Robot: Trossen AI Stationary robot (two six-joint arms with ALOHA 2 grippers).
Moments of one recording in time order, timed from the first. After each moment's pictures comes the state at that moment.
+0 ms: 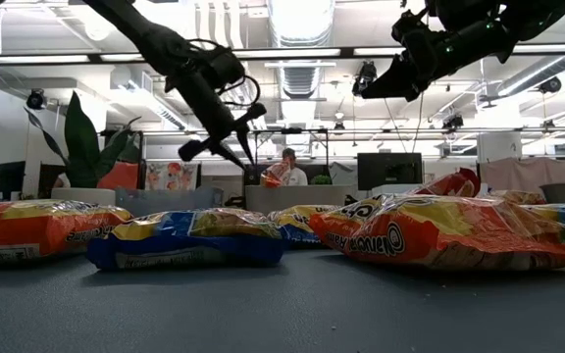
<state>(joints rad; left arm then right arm) 0.63 1.69 1.20 -0.27 -0.07 -0.91 -0.47 1.05 0.68 0.06 -0.18 -0.20</state>
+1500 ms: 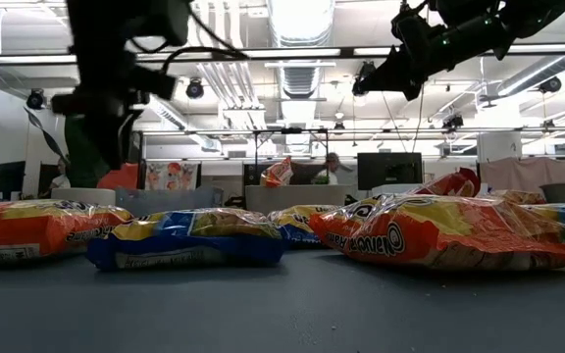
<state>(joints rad) -0.09 1.43 0.99 -1.13 -0.43 -0.28 -0.47 1.05 0.69 0.09 -0.18 -0.07</state>
